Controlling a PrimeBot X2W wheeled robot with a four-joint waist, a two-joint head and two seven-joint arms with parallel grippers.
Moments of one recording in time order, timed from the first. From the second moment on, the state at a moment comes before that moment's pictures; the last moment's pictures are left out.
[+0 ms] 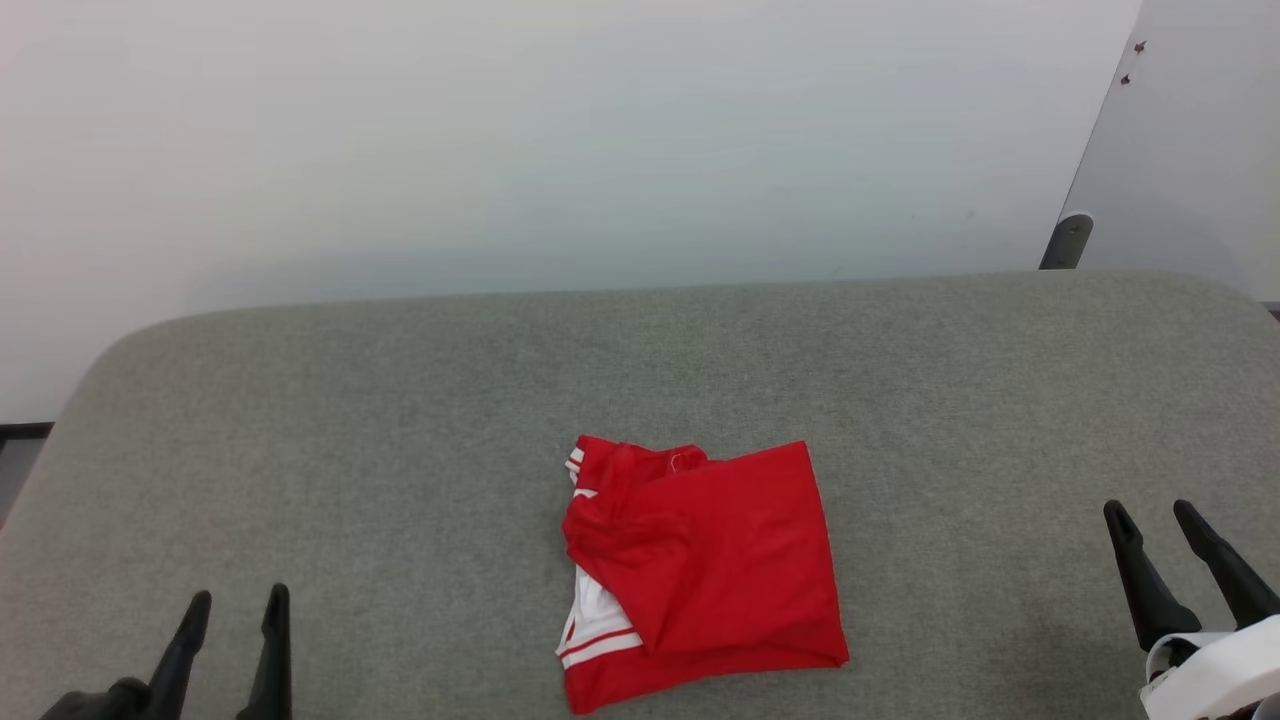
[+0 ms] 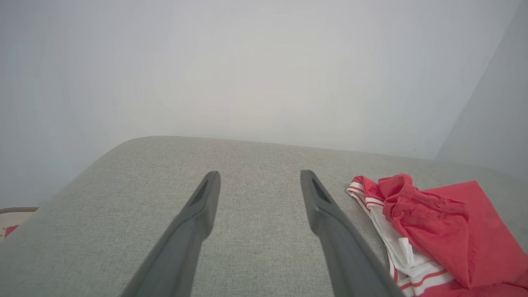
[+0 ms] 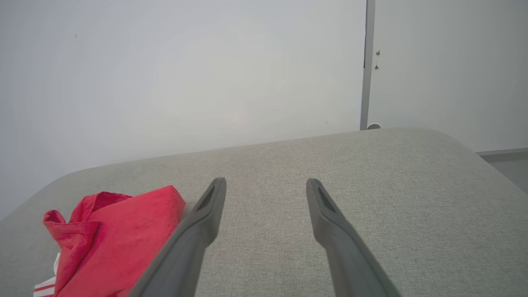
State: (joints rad) left arm 0.14 0.34 0.03 0.12 -0.47 -0.09 -0.26; right arm 0.00 -0.35 0.03 0.09 0.58 0.13 0.00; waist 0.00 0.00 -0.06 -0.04
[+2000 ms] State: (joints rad) left arm 0.05 0.25 -0.06 0.14 -0.46 -0.09 -0.26; right arm -0.22 -0.28 0.02 0.24 0.51 0.13 0.75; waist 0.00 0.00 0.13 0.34
